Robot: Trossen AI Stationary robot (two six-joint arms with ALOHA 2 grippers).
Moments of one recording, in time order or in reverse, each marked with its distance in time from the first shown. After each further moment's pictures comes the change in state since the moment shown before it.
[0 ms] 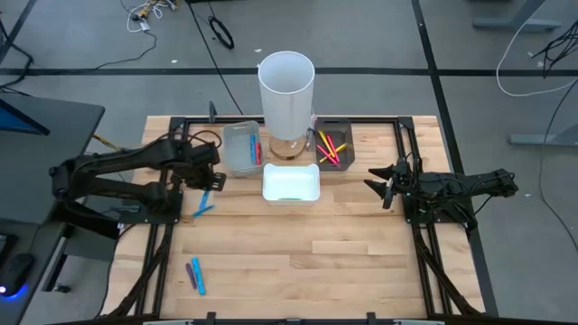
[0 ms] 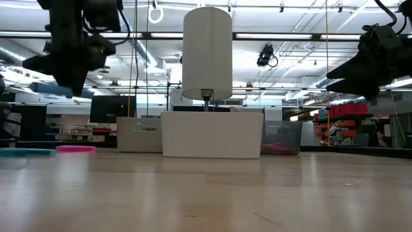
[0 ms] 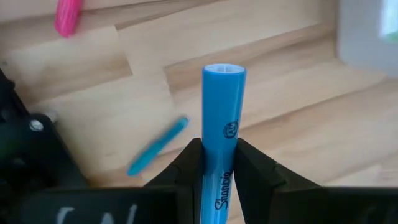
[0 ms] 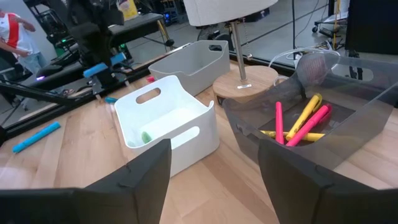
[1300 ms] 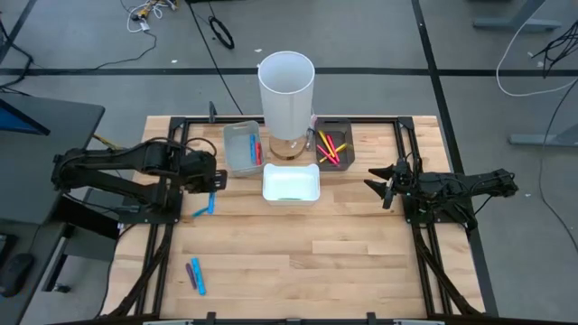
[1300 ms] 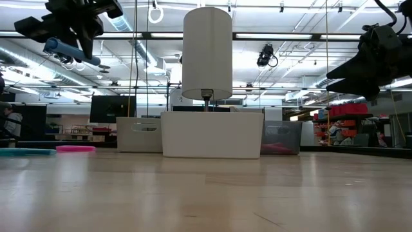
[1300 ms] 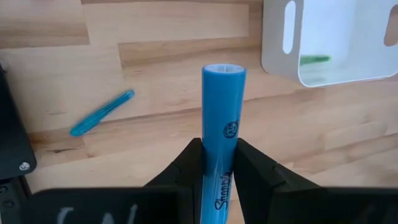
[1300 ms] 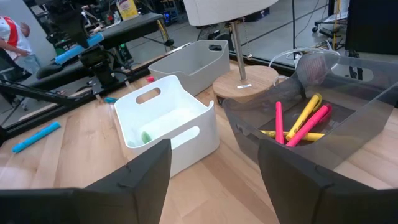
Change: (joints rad) left arm -0.275 -0.010 0.215 -0.063 -0.131 -0.456; right arm 0.000 0.000 0.000 0.000 0.000 0.000
